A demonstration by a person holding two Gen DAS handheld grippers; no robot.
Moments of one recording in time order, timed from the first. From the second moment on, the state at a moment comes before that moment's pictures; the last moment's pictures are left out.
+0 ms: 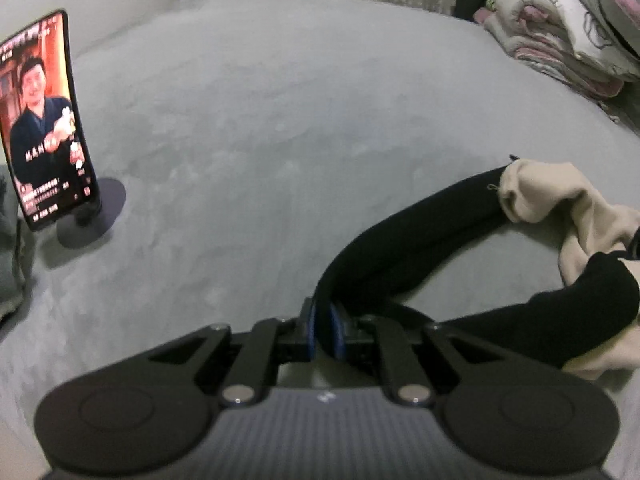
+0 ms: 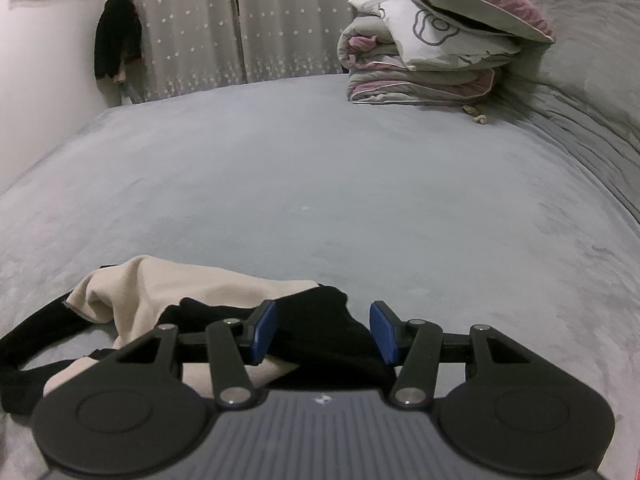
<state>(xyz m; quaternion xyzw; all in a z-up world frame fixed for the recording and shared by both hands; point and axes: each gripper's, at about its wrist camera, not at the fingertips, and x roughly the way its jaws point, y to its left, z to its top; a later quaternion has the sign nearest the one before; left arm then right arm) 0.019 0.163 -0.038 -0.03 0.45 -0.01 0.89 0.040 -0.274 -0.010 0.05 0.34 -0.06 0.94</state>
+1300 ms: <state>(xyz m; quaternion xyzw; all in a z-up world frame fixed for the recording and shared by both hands) 0.038 0.006 -0.042 -0.06 0.48 -0.24 0.84 0.028 -0.271 -0.023 0.02 0.33 0.01 0.94</state>
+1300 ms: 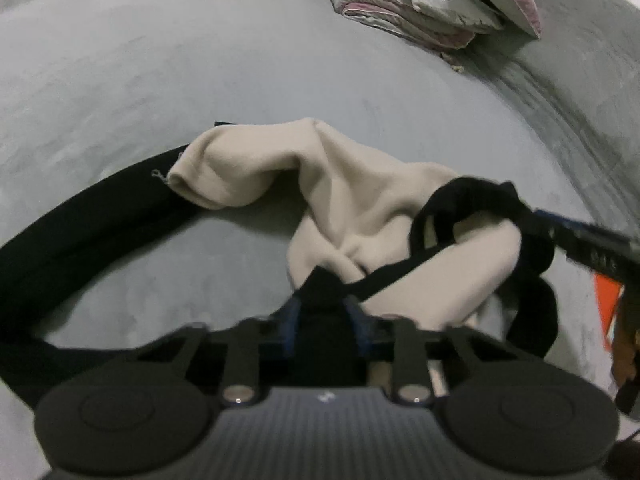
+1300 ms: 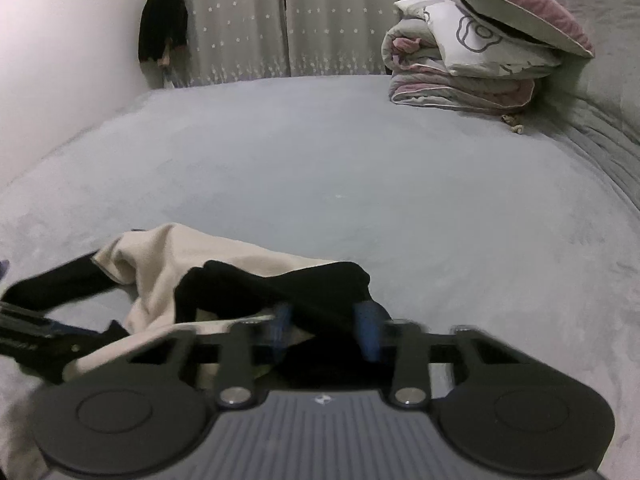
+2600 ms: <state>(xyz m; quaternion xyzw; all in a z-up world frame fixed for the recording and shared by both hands) -0.165 0.096 0.287 -0.06 0.07 -0.17 0.98 -0.175 -0.209 0.250 0.01 -0.02 -0.05 1.00</state>
